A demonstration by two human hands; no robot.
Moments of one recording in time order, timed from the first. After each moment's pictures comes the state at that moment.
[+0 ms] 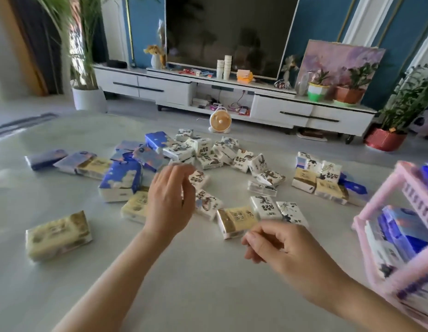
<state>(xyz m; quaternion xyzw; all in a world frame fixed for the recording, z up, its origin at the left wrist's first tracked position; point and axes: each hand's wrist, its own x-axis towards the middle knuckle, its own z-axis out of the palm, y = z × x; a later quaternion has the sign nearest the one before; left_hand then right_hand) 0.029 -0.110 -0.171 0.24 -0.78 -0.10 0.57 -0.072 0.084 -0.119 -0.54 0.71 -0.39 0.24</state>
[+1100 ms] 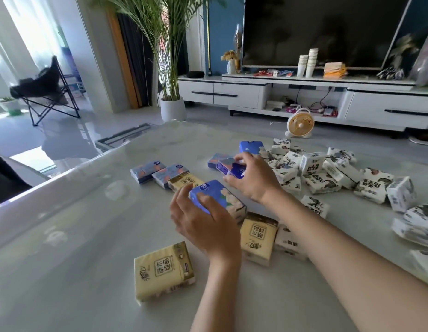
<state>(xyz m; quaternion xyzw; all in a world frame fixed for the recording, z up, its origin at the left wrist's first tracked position) 0.071 -0.198 -0.191 0.55 -0.41 -0.18 0.71 -0.033 -0.250 -0.164 -0.62 0.71 -0.32 0.06</state>
